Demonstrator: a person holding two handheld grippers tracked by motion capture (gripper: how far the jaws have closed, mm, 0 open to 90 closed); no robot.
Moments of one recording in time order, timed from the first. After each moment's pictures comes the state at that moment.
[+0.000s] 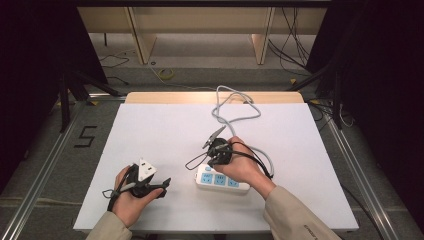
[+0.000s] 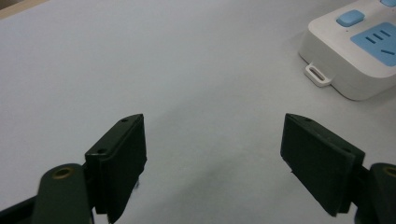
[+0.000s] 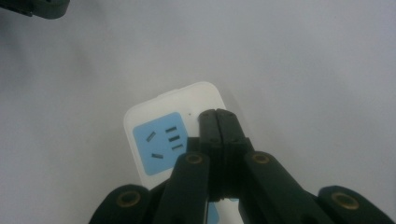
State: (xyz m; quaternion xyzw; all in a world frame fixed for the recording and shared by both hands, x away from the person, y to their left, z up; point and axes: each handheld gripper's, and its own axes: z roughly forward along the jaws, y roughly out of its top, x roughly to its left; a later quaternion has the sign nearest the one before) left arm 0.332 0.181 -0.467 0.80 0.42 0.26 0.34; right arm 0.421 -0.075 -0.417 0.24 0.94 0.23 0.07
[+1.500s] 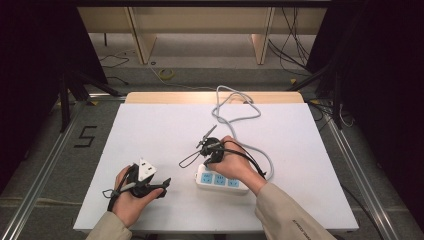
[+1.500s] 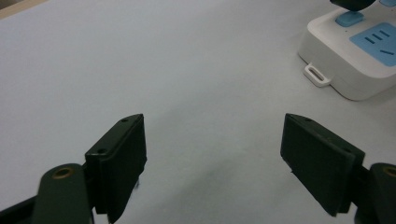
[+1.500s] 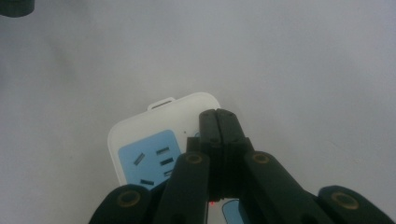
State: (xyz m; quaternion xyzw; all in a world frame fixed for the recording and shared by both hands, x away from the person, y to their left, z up) left arm 0.332 0.181 -0.467 0.80 0.42 0.25 0.34; right arm 0.434 -0.057 -0.433 0.24 0.95 0.20 0.06
